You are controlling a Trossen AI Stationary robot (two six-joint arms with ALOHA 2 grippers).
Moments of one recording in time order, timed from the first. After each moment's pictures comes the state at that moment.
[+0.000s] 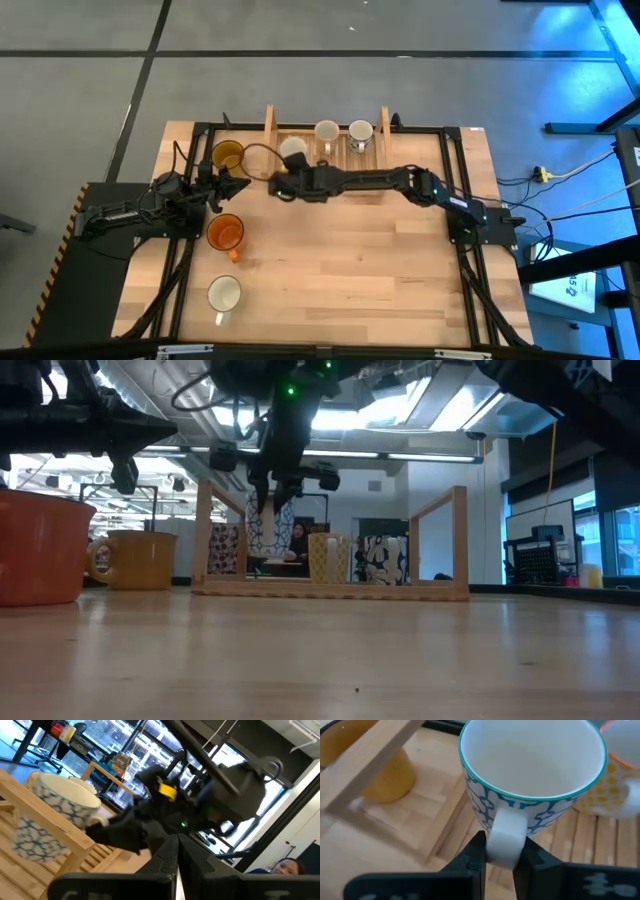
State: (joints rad) left arm 0.26 0.01 0.01 0.19 0.02 -0.67; right arm -0.04 2.40 2.23 -0.85 0.69 0.95
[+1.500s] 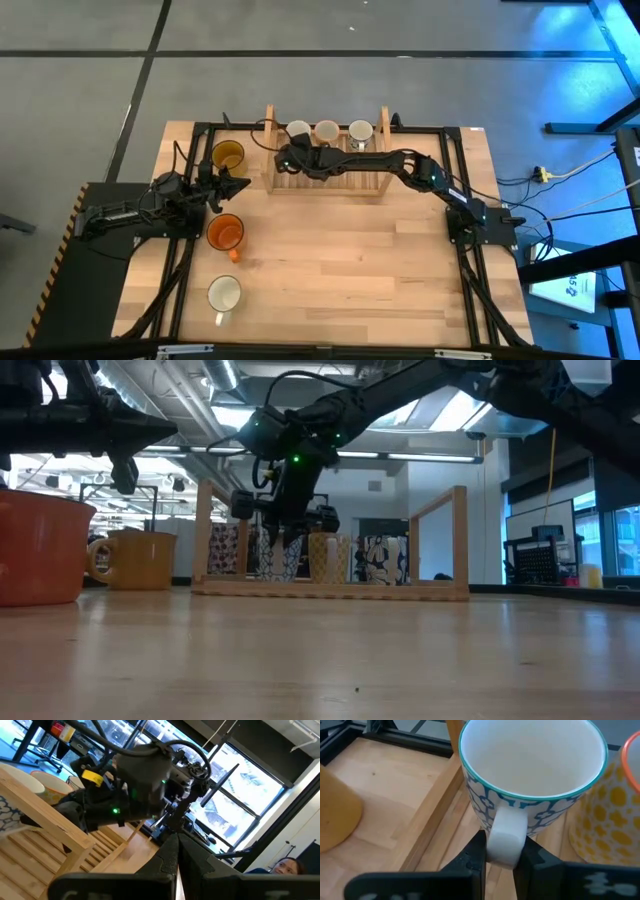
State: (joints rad) left arm 0.26 0.01 0.01 0.19 0.02 -0.67; right arm -0.22 2.41 2.03 -0.51 0.62 0.79
